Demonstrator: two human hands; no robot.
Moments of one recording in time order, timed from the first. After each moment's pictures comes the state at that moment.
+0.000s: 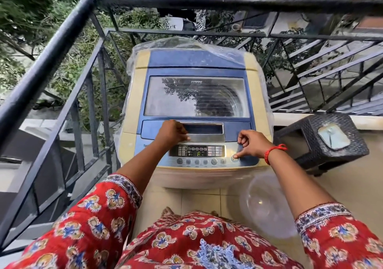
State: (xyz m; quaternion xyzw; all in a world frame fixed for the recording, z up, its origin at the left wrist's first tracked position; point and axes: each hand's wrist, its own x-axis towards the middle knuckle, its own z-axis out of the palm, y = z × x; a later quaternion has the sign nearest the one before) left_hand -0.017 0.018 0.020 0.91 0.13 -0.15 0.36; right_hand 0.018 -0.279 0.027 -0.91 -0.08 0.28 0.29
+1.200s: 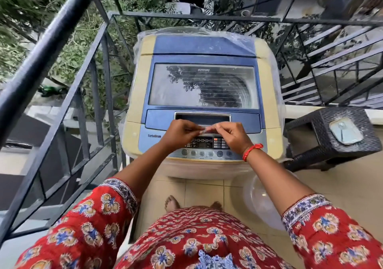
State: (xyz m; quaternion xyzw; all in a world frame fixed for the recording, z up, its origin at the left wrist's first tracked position) left_hand -0.047 0.009 0.005 0.90 -0.02 -0.04 0.44; right_hand -0.009 -0.203 0.014 -0.82 -0.21 0.16 0.51
